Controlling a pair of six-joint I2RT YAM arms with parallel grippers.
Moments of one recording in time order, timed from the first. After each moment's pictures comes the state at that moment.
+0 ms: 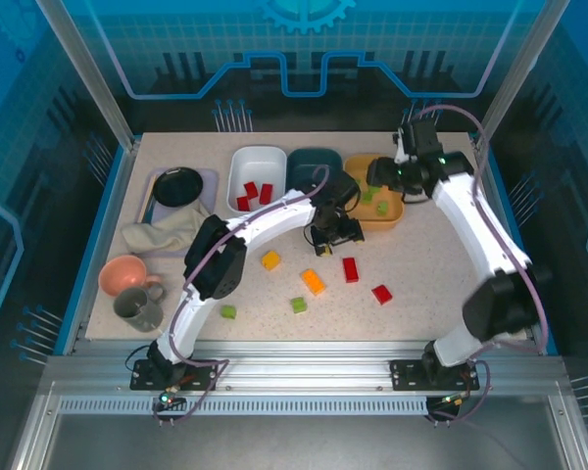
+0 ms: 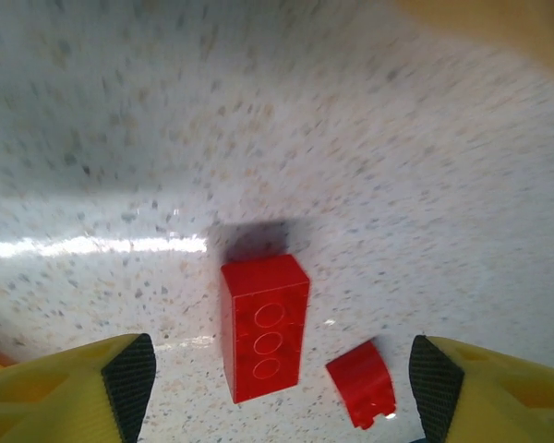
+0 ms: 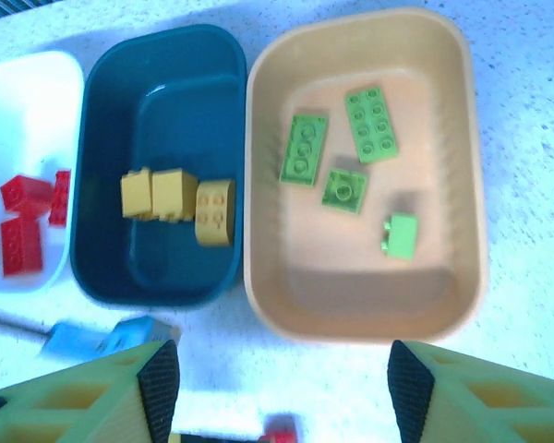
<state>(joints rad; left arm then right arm) -0.77 2.27 1.98 -0.99 0.28 -1.07 0.22 1.50 1.48 -0.89 -0.05 0.38</state>
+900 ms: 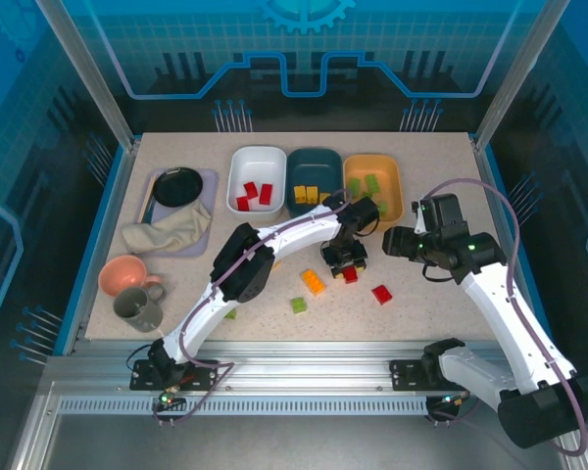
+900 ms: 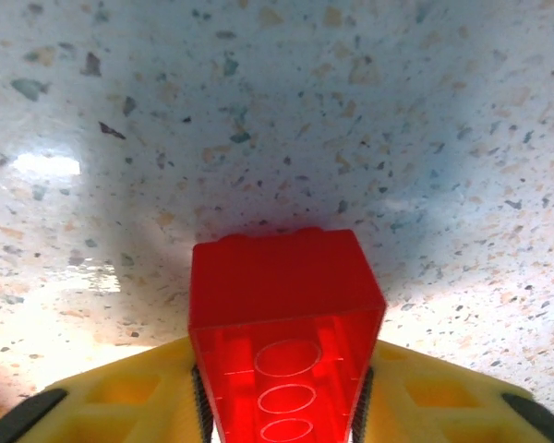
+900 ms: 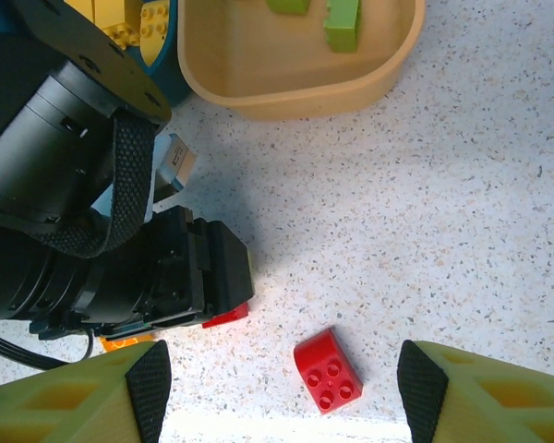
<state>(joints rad) -0.86 2.46 2.14 -1.15 0.27 -1.17 0.26 0.99 0.99 -0.95 -0.05 0.41</state>
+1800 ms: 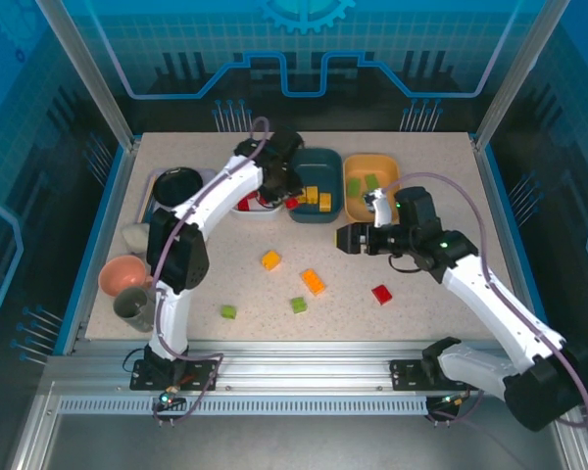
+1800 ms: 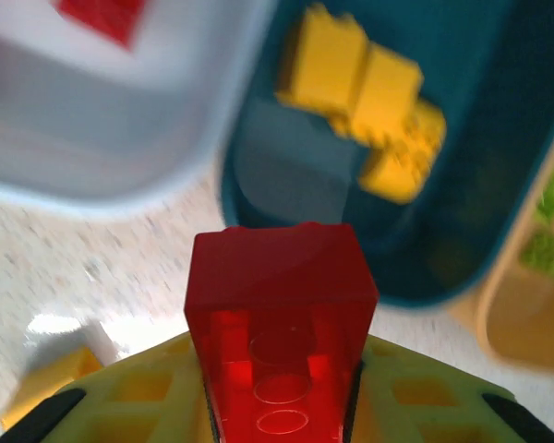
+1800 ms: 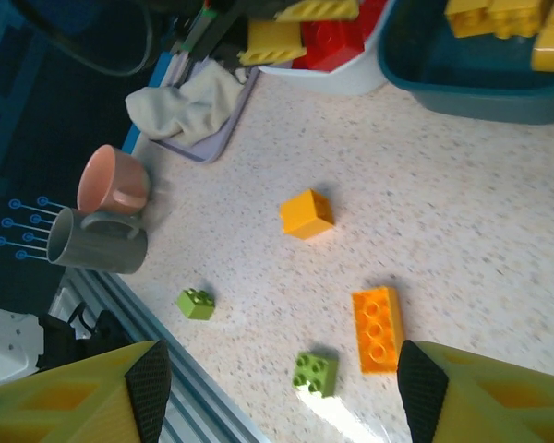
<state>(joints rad) -0.45 2.09 1.99 -1.07 0.05 -0.95 0.44 1.11 0.94 -0.51 -0.51 0.46</state>
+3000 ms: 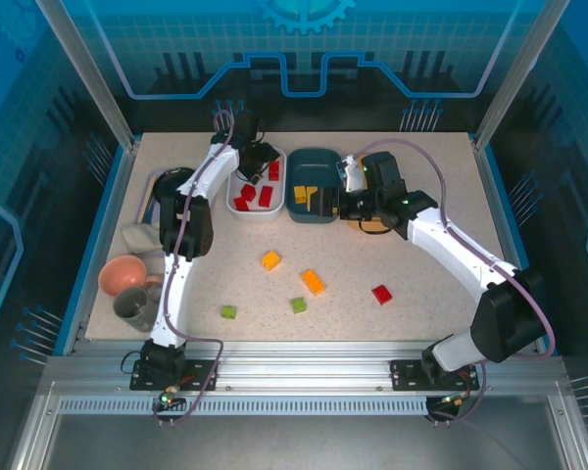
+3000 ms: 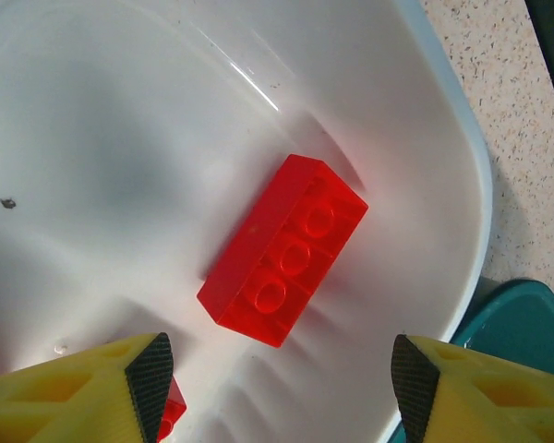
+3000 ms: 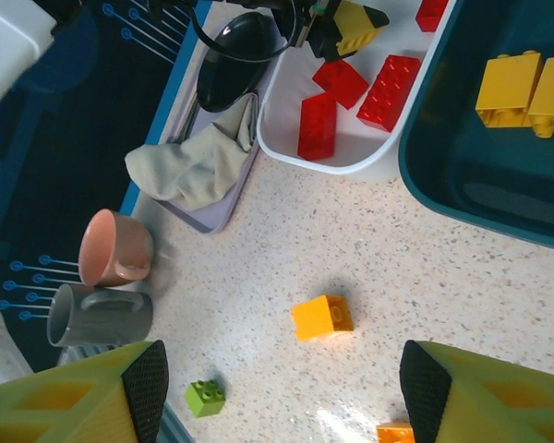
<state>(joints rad) -0.20 2.50 2.32 -0.82 0.18 -1.06 0.45 1.47 1.21 -0.43 -0.48 0.49</state>
